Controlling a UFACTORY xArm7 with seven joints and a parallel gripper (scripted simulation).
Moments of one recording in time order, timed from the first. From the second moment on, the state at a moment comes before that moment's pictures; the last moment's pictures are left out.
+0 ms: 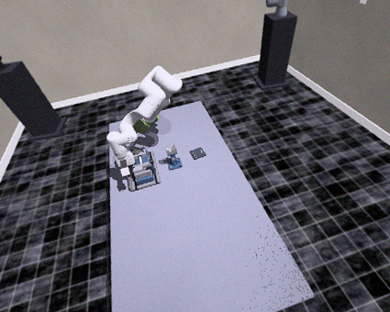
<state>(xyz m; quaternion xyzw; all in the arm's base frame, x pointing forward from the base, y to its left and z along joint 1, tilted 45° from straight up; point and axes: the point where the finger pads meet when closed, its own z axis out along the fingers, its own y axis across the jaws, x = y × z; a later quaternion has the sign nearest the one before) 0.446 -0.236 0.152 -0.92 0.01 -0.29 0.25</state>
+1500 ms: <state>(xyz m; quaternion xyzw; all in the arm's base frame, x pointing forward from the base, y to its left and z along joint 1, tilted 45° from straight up) 0.445 -0.229 0.155 -0.92 0.01 -0.29 0.25</state>
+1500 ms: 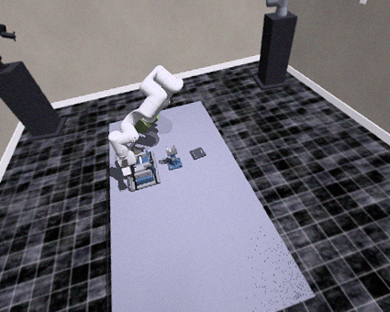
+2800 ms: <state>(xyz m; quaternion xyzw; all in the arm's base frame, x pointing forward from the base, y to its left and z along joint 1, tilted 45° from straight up) 0.443 -0.221 0.160 -0.92 0.01 -0.29 0.25</state>
